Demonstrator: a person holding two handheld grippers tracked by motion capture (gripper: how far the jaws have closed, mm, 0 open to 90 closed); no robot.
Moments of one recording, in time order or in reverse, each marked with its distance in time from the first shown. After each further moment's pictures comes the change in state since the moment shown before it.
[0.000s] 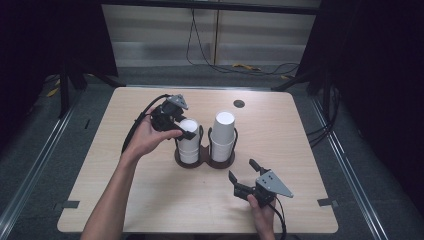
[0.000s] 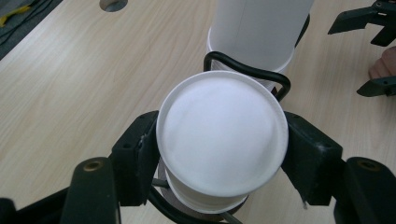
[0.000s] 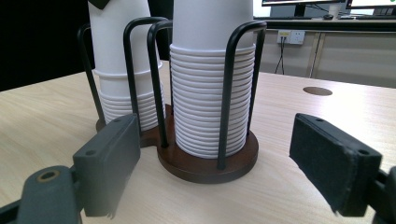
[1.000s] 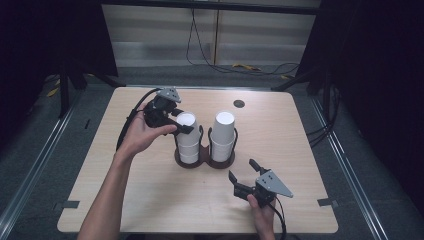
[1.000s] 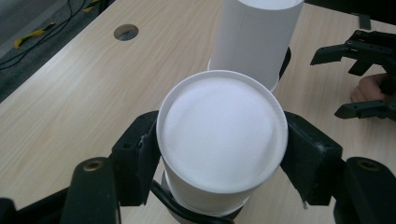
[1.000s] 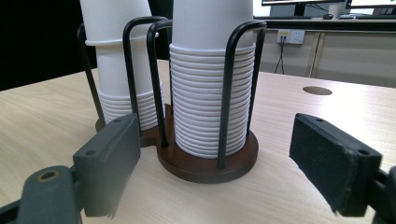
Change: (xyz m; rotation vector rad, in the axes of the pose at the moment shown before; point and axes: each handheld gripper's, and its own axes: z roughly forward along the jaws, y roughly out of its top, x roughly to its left) left arm -0.001 0.003 -0.027 -0.106 0.005 -0.012; right arm 0.000 0.000 0.000 0.002 -0.001 -0.002
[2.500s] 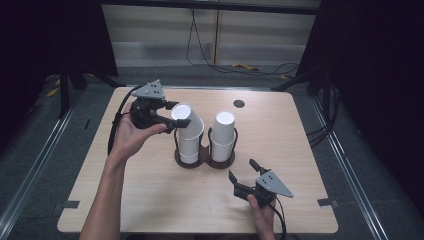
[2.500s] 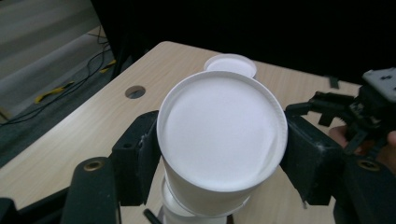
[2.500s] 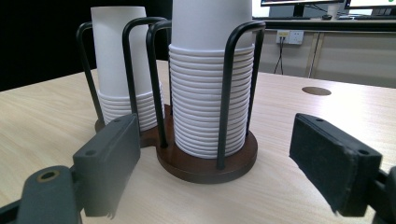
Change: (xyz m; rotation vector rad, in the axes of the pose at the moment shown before) left arm -0.020 -0.005 -0.042 -0.268 0.018 -0.007; right arm 0.000 0.000 0.000 -0.003 0.000 0.000
